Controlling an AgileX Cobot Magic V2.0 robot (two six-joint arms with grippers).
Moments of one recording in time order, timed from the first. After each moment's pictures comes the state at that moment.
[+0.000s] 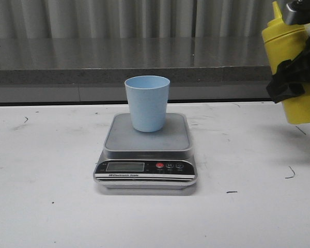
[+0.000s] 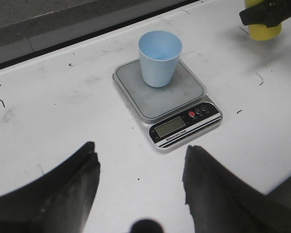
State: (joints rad) left arm -0.54 0.69 -0.82 0.00 0.77 -0.01; right arm -0.01 1.67 -0.90 -1.28 -0.24 1.01
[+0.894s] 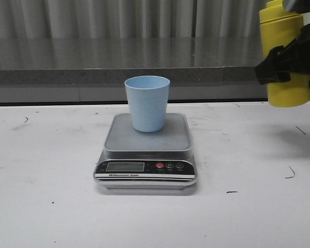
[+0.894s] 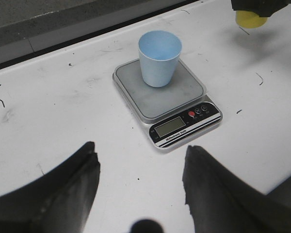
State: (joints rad) left arm -0.54 0.69 -0.82 0.00 0.77 -0.01; right arm -0.02 1.71 -0.85 -0.64 -0.52 0.43
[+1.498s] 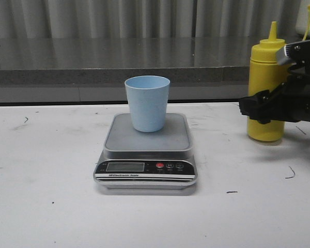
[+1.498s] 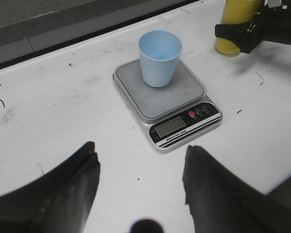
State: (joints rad) left arm -0.54 0.69 -0.82 0.00 0.77 -0.01; right arm -0.02 2.01 -0.75 -0.43 -1.05 0.12
